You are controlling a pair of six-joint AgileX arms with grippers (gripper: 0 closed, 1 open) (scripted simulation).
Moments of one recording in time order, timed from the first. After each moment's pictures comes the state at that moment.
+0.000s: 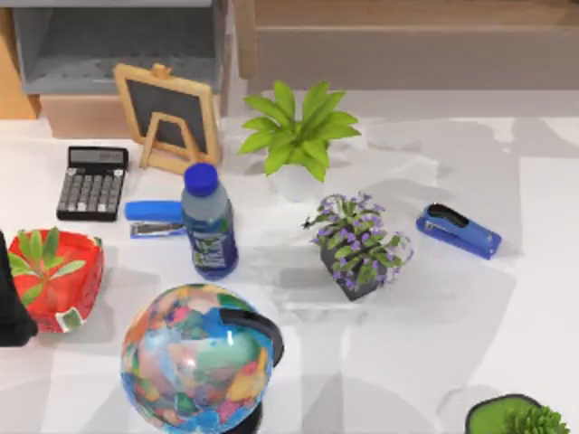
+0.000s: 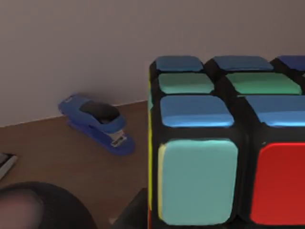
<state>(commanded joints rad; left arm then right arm) 0.00 0.00 0.00 0.00 0.00 0.00 -0.32 1.91 1.49 0.16 -0.29 0.13</state>
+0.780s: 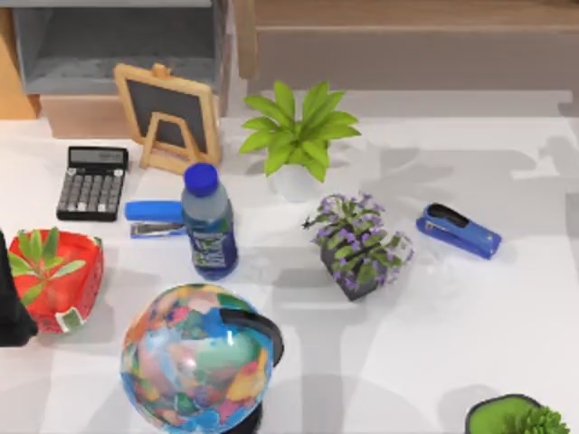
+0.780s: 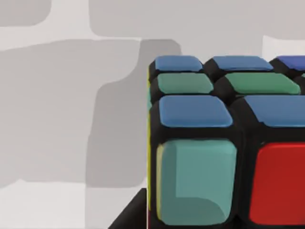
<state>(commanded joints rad) 0.00 0.00 0.00 0.00 0.00 0.00 -0.18 2.09 1.81 -1.14 -0.04 -0.13</state>
